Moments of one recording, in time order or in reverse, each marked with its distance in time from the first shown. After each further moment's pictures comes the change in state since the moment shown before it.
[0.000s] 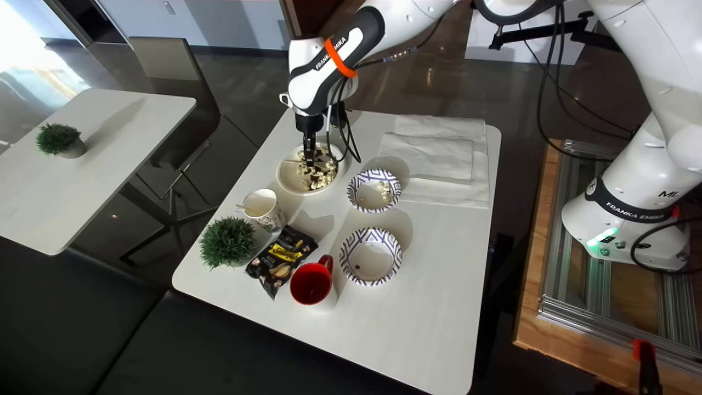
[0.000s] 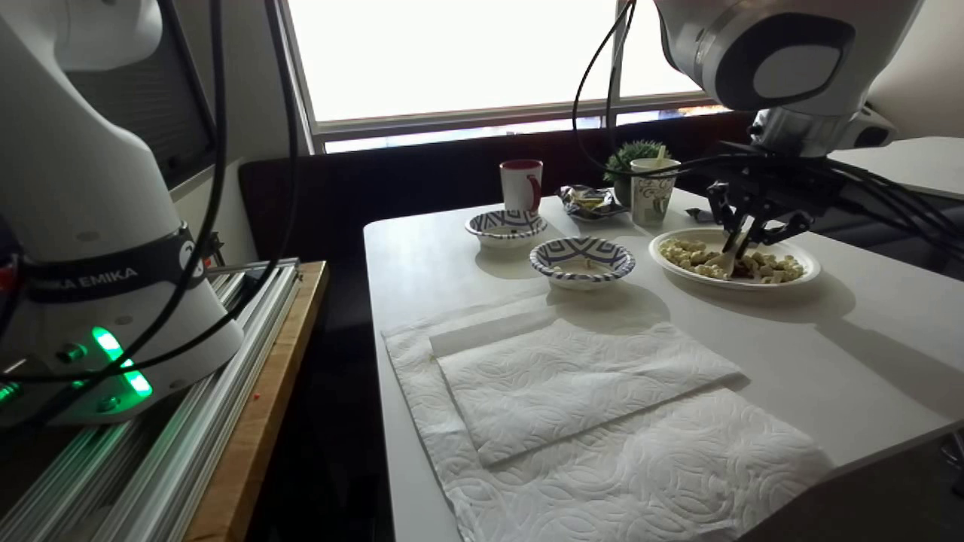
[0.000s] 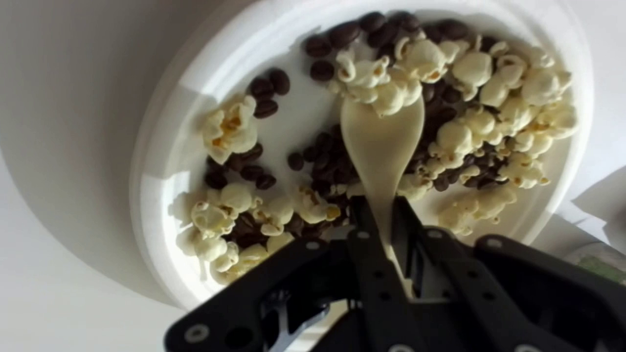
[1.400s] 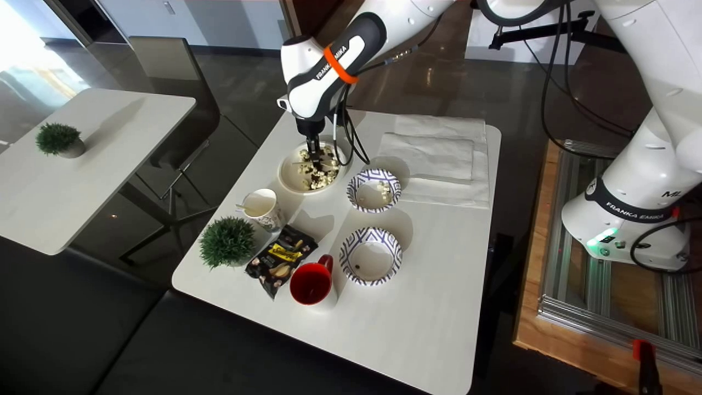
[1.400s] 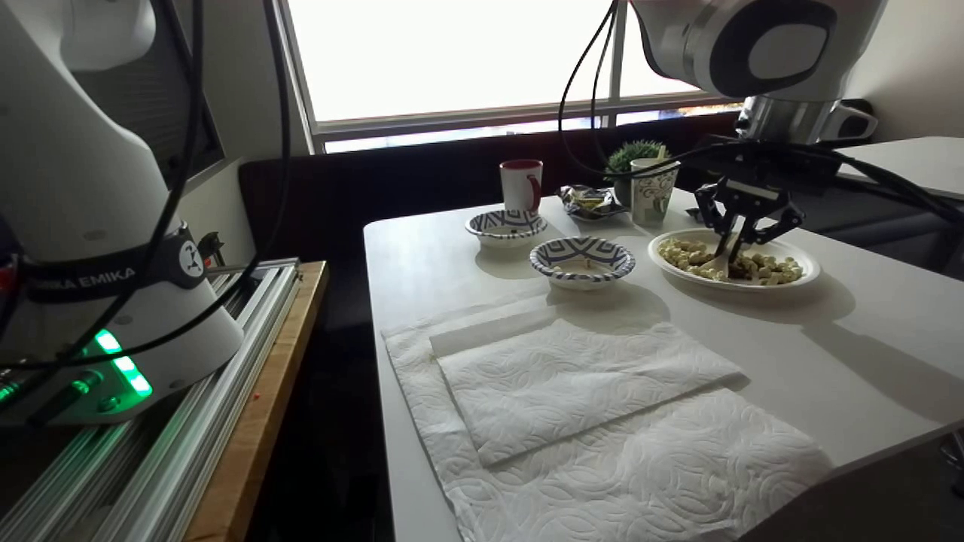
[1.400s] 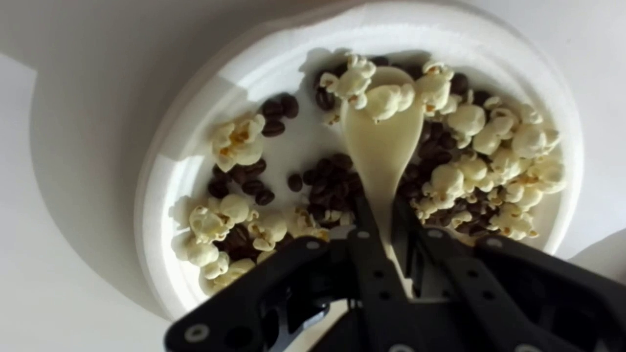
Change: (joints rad) arm 0.082 -0.043 -0.083 -0.033 -0.092 -0.042 0.037
